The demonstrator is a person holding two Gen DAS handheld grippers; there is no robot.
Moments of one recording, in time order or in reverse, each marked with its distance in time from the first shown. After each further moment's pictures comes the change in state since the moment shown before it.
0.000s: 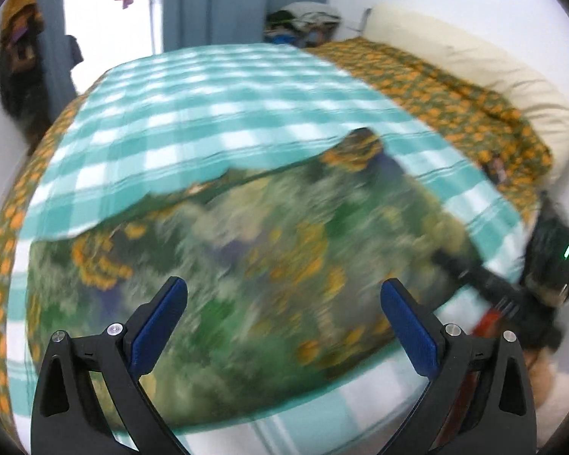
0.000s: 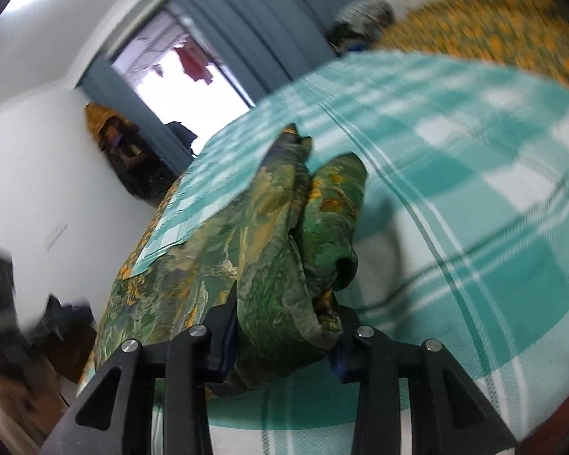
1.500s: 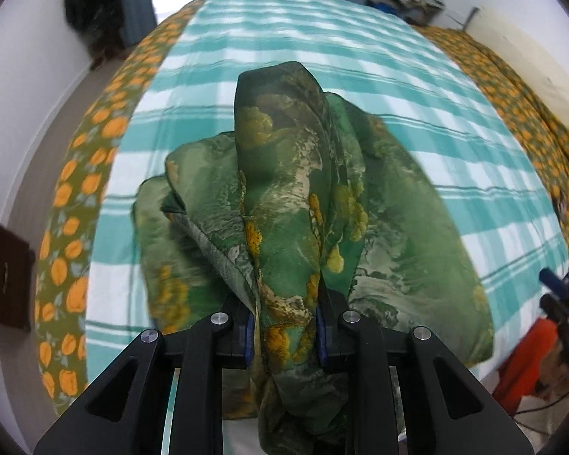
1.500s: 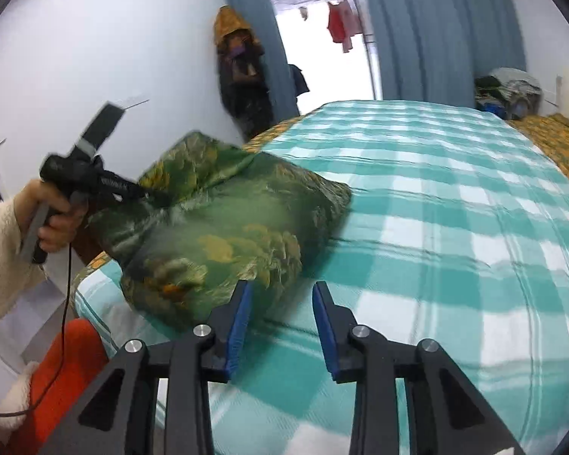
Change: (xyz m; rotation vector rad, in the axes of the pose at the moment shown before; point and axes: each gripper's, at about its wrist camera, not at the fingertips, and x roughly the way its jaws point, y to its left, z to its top) left arm -0.017 0.223 -0.050 -0.278 0.194 0.193; right arm 0.033 0.160 -0.005 -0.525 0.159 0.202
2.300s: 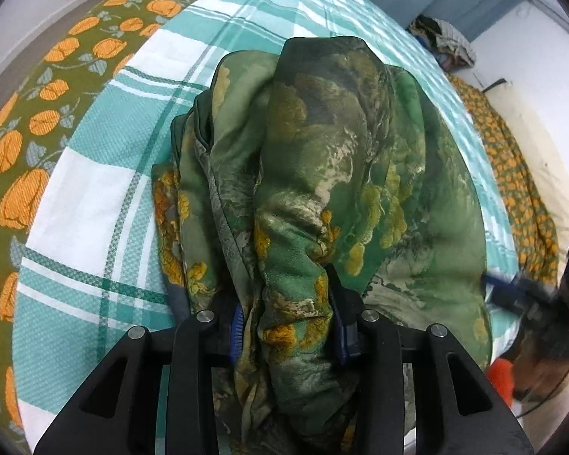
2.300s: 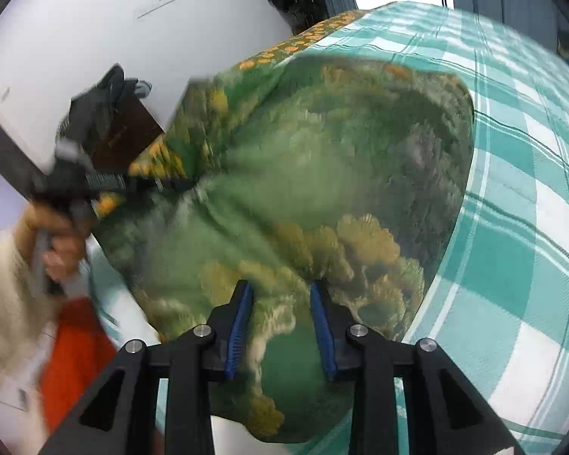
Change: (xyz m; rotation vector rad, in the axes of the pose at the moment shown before) left arm 0.075 0.105 -0.053 -0.307 0.037 -0.243; right arm 0.172 0.048 0.045 0.029 0.417 0.177
